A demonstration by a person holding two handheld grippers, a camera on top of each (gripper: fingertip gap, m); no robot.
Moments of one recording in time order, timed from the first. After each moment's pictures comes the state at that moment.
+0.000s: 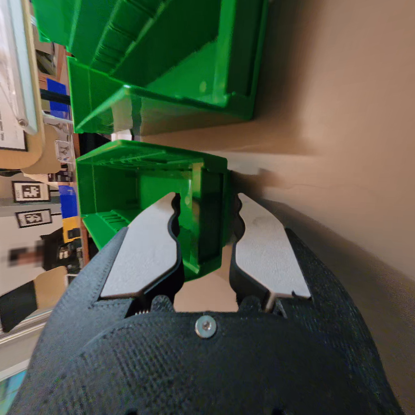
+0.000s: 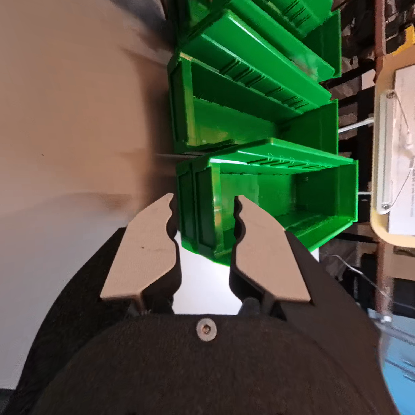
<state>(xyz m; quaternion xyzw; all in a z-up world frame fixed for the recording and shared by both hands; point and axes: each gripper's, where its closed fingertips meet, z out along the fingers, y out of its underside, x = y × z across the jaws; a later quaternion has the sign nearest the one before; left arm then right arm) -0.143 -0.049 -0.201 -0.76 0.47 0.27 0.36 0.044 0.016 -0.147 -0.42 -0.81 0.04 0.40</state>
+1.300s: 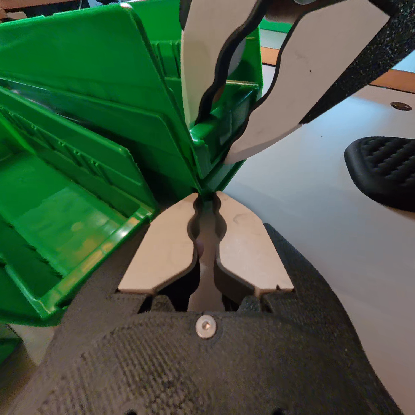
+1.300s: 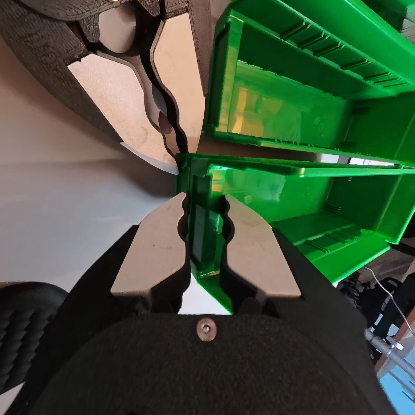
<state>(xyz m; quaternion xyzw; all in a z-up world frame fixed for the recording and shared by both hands) 0.046 -0.007 -0.180 -0.81 0.19 -0.13 0.54 0.050 0.011 -0.152 -0.42 -0.88 0.00 0.22</state>
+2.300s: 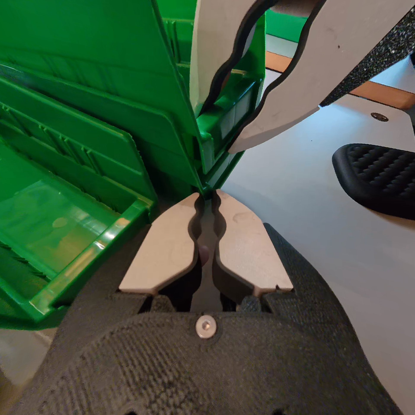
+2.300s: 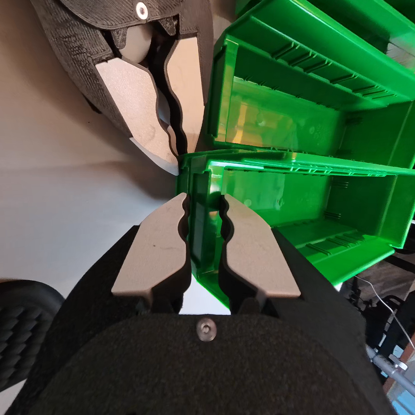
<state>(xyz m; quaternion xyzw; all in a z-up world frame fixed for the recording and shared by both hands) 0.047 -0.005 -0.186 -0.81 0.18 -0.17 0.53 0.049 0.011 -0.148 -0.40 -0.89 0.03 0.23</state>
